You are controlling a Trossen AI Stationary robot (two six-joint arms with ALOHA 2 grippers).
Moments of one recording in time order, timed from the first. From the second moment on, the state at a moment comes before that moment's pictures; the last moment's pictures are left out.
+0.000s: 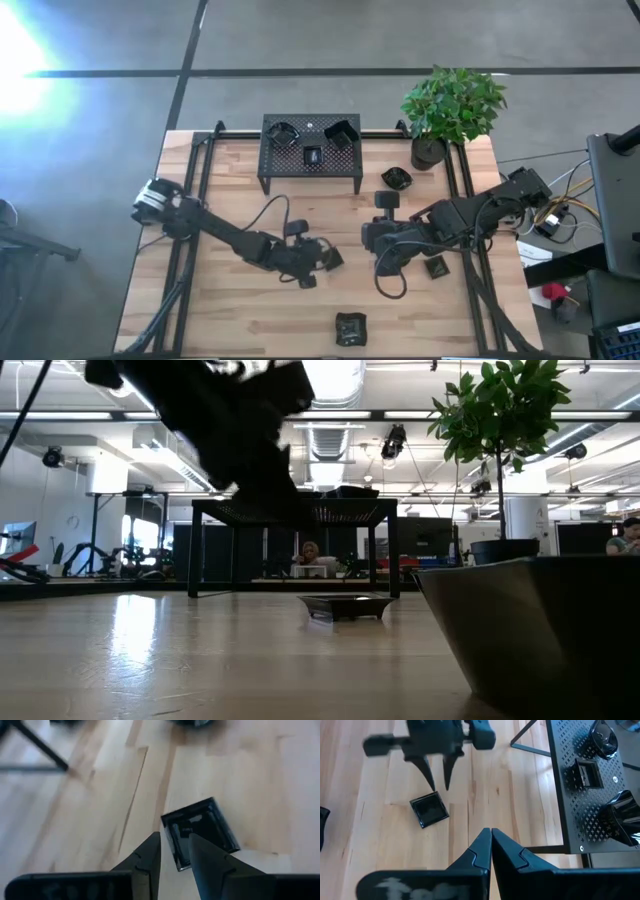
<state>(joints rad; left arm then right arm) -0.36 1.75 1.06 -0.13 -0.52 -0.29 0.43 1.59 1.66 -1.15 0.52 0.22</state>
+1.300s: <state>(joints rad) -0.27 1.88 1.06 -0.03 -0.35 -0.48 0.43 1.59 1.66 -1.15 0.52 0.23</state>
